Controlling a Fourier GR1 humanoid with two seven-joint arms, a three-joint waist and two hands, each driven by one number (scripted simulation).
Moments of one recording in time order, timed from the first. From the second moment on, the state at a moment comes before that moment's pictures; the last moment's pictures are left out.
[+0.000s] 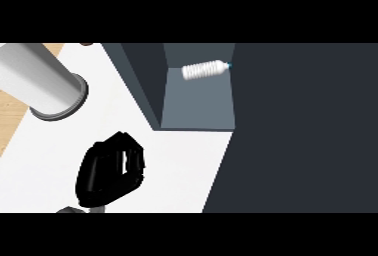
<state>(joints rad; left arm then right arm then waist) -0.07 0.34 -0.51 -1.63 0.58 0.35 -0.46 0.12 -0.27 0.70 -2.47 0.03 -0.04 0.47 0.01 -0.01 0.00</state>
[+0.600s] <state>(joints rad) 0.18 0.46 -0.41 -1.80 0.63 0.26 -0.51 -0.19 -0.15 0.89 -2.35 0.18 -0.15 0.64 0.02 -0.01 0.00</state>
